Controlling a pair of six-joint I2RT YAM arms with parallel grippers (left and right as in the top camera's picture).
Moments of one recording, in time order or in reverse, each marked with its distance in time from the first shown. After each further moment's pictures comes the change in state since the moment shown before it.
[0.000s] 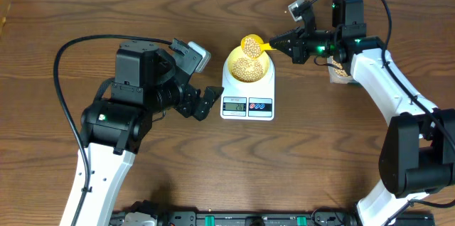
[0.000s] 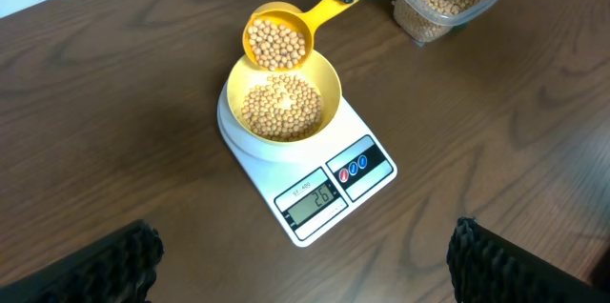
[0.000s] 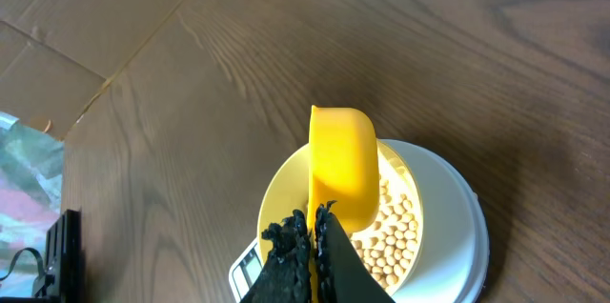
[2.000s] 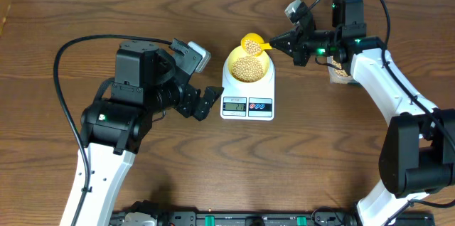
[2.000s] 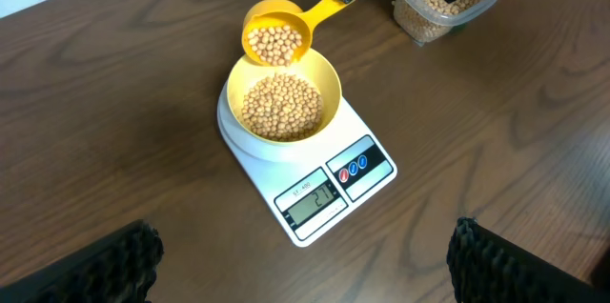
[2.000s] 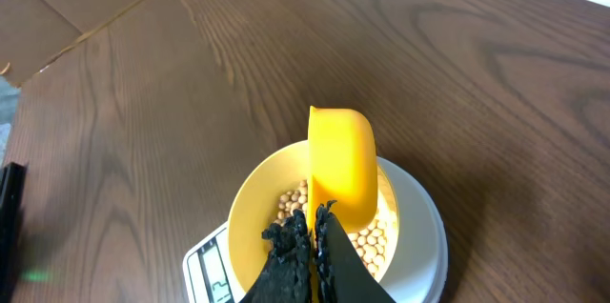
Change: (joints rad) left arm 0.000 0.000 0.000 0.000 0.000 0.000; right arm 0.000 0.000 0.000 0.000 0.000 -0.227
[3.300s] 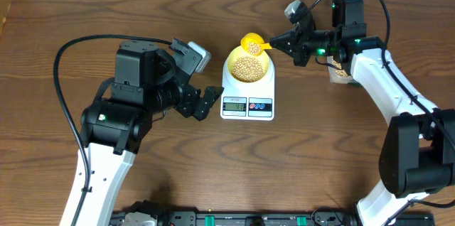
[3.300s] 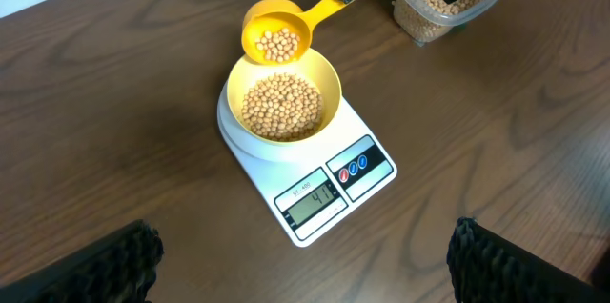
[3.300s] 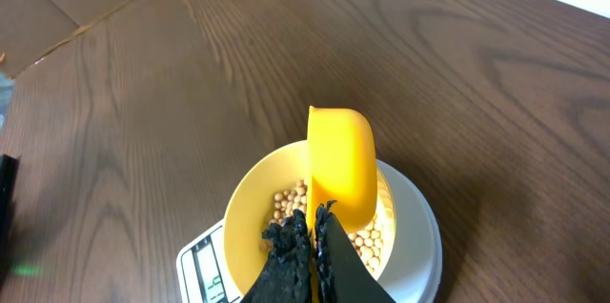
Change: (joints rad) left arm 0.000 0.000 0.000 0.000 0.000 0.000; right arm 0.000 0.000 0.000 0.000 0.000 -0.029
